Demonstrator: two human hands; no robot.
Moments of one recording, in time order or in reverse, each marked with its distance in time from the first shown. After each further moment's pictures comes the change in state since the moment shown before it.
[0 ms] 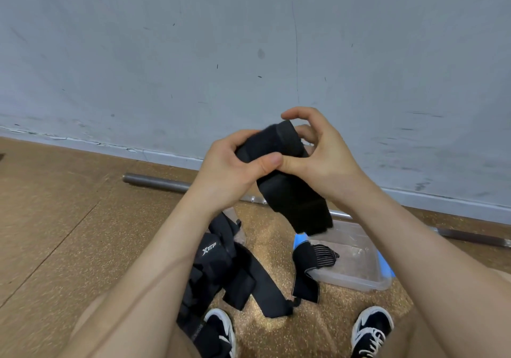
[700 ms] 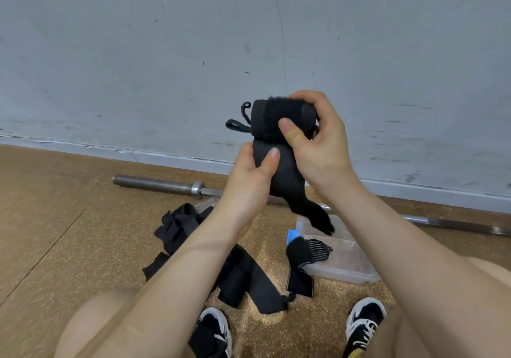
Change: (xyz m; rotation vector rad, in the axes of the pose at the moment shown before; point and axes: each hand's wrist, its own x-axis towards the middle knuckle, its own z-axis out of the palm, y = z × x) left_hand -0.001 -0.016 0.058 -0.269 0.096 -0.257; right_hand 0.010 0.011 0.002 0.058 0.342 -0.220
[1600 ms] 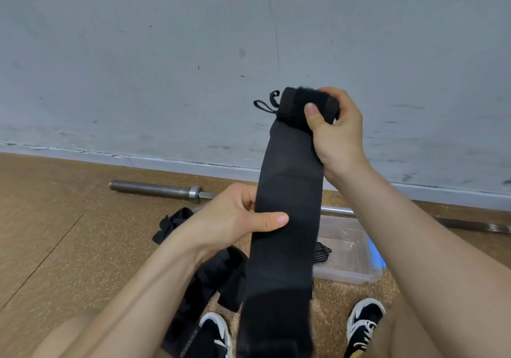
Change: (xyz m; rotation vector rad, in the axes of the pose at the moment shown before) left_hand -0.030 0.008 -0.039 0.148 -0.520 -0.129; right_hand 0.031 0.020 -0.020 0.043 0.233 0.204
